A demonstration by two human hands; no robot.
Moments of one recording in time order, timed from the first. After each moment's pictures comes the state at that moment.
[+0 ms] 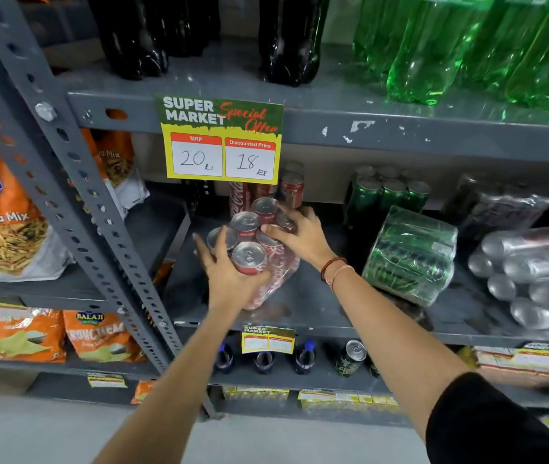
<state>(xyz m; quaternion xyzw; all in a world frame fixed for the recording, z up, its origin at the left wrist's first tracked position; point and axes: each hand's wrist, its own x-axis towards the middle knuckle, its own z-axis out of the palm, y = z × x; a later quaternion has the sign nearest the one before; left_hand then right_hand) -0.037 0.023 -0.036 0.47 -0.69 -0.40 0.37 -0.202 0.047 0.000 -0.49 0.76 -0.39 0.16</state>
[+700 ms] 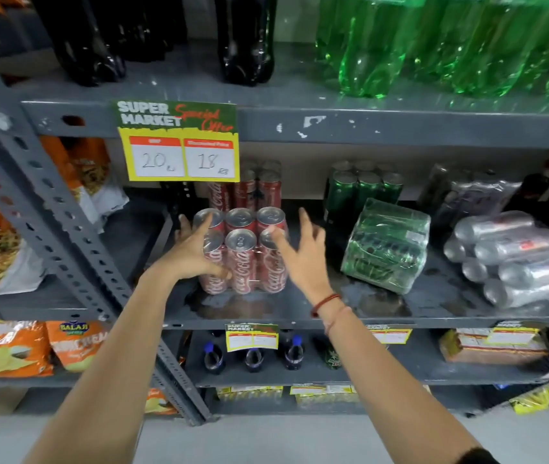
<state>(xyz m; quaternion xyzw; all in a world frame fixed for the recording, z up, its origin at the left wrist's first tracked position) -0.022 -0.023 0.026 0.43 -0.84 -0.33 0.04 -0.179 0.116 0.002 -0.35 0.77 -0.52 0.14</state>
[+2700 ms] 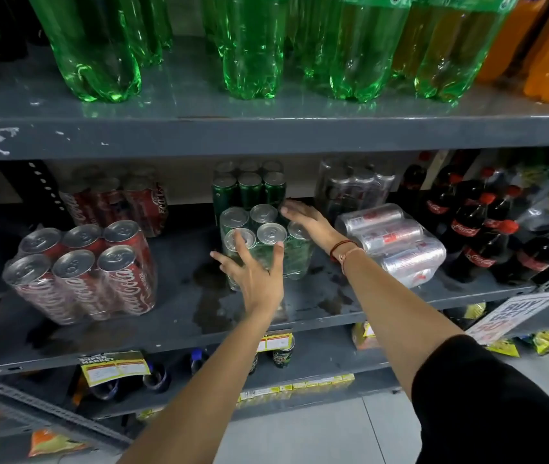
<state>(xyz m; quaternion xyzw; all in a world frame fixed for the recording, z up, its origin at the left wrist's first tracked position) -0.298 0.214 -0.018 0.44 -0.66 -0.51 0.33 -0.453 0.226 0.013 -0.37 0.73 -0.49 0.30</state>
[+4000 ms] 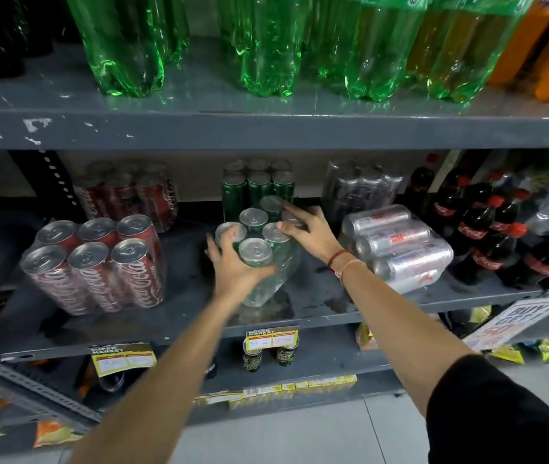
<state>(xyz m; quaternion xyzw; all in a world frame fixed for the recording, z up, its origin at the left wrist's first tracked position) -0.261 0.157 -0.028 0.40 -0.72 -0.47 0.30 -0.427 0.228 0.001 -0.41 0.80 -0.41 0.18</state>
